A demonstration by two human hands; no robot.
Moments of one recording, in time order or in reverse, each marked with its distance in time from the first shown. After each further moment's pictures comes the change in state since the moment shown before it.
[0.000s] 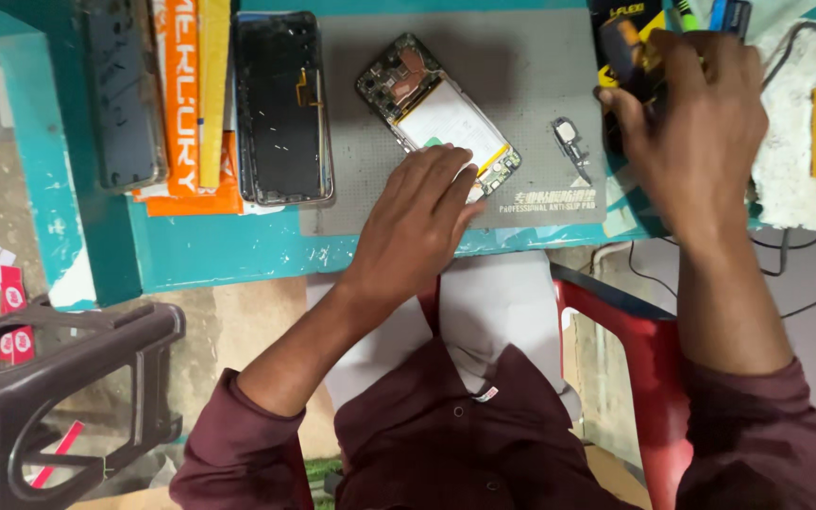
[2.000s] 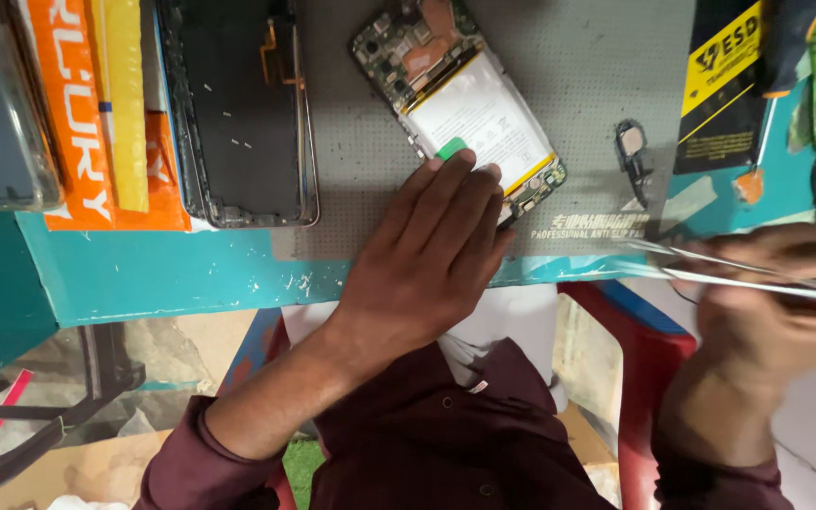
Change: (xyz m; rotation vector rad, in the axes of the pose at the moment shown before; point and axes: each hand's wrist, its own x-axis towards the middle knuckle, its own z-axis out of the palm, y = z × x) left_hand -0.008 -0.009 0.003 0.159 -0.066 -0.010; right_hand -0.125 0.021 0.003 1.309 0.061 0.475
